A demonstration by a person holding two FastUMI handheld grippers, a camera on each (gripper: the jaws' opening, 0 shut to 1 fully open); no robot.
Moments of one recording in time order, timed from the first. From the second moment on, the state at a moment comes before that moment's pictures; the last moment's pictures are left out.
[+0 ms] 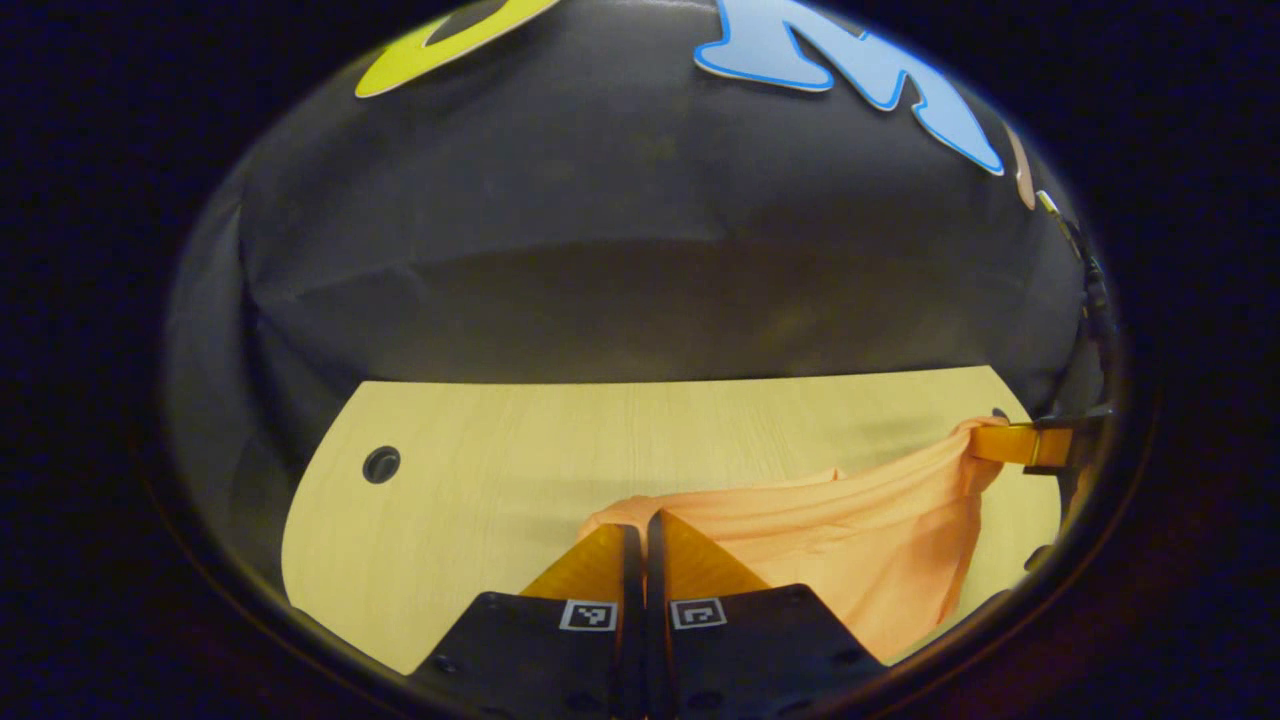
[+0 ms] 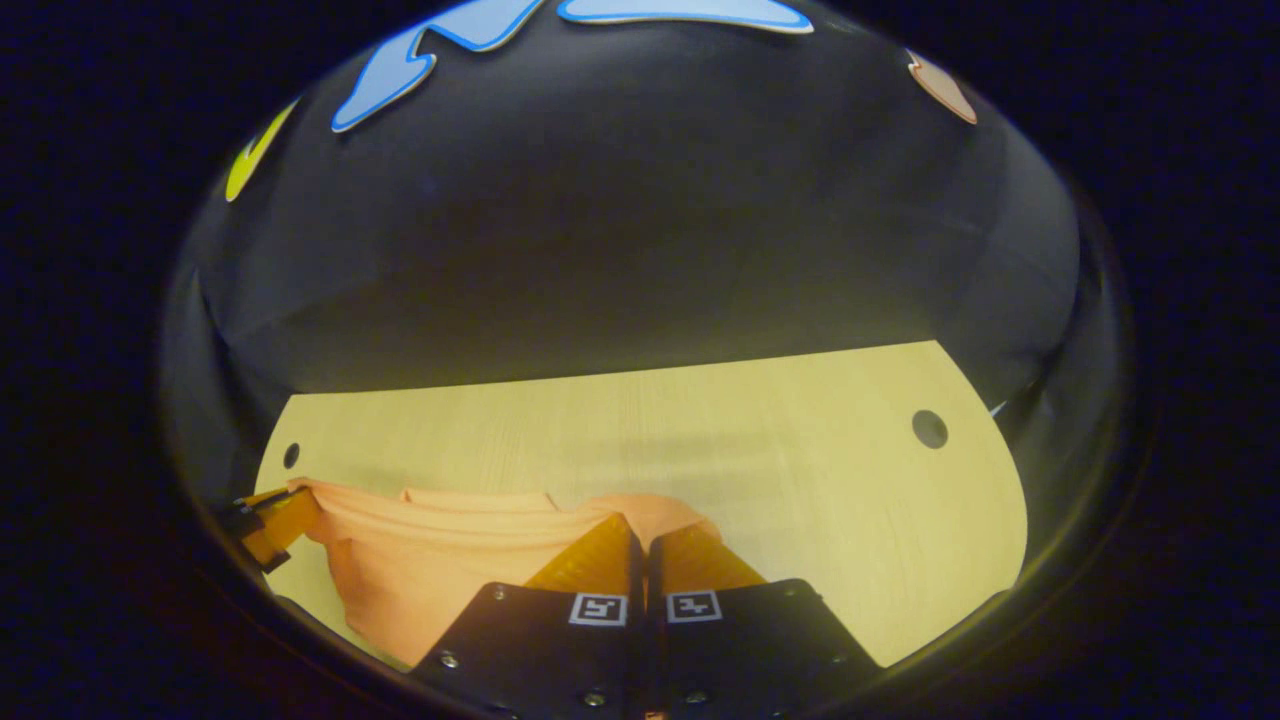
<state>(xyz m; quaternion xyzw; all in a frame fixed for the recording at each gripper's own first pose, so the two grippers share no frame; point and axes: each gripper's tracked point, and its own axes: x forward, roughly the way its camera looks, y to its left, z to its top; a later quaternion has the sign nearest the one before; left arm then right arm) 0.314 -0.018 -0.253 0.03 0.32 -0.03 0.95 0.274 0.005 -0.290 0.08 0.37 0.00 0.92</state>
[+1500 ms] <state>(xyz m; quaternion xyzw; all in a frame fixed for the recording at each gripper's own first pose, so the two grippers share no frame) 0.234 -0.012 -0.163 -0.04 0.32 -0.02 0.95 0.225 0.029 -0.234 0.06 0.34 0.03 0.94</state>
